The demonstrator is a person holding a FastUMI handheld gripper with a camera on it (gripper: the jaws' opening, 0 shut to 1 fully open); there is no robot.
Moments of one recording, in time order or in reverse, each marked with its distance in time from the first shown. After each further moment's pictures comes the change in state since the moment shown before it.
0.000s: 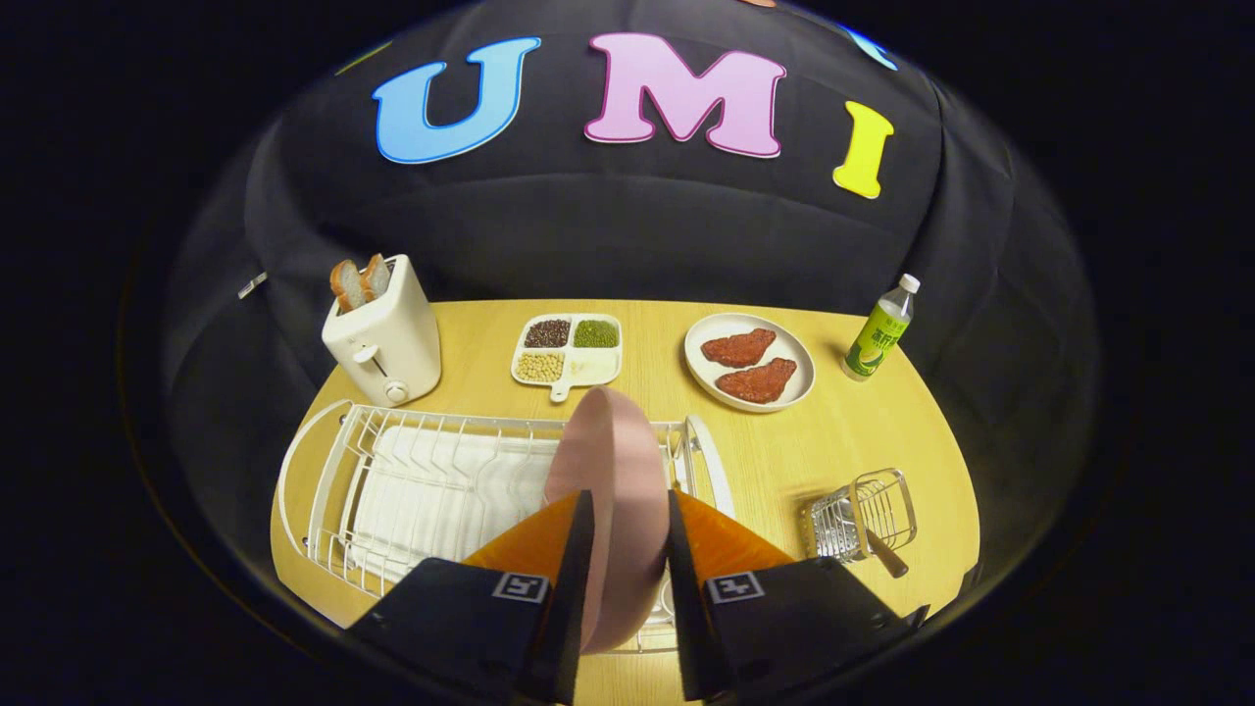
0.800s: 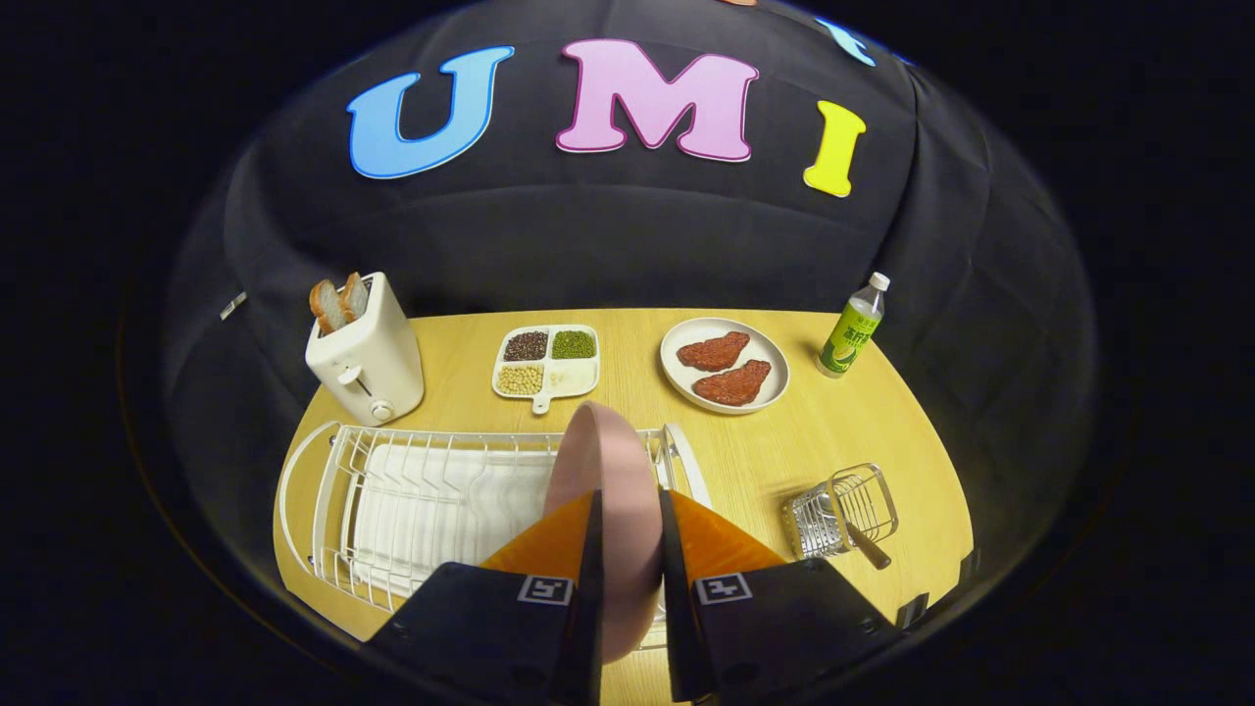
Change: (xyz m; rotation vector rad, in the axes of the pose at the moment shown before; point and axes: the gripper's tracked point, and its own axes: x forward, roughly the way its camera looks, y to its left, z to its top) arm -0.011 -0.011 0.015 0.047 -0.031 -0.064
